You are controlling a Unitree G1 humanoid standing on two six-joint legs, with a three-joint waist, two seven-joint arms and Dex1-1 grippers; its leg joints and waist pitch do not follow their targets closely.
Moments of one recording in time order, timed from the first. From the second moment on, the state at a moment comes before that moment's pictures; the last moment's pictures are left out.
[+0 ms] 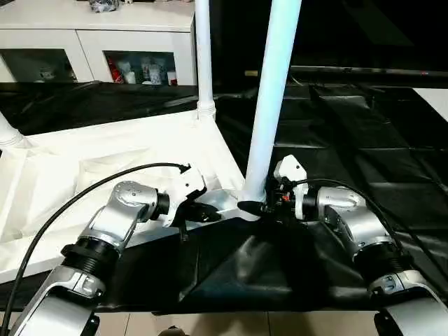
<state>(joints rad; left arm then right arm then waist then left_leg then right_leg) -0.58 0.38 -0.28 0.52 -0.04 0.23 -1.17 -0.59 -0.29 0.16 0.67 0.12 0.04 1.05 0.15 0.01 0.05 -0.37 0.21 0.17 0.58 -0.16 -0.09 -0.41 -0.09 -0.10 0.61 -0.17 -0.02</state>
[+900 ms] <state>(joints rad) -0.72 0.21 -0.23 0.75 0.03 0.24 -0.82 -0.71 -0.09 0.03 0.93 0.08 -0.03 0.53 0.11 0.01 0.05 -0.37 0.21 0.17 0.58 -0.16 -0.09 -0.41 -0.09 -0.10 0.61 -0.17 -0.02</state>
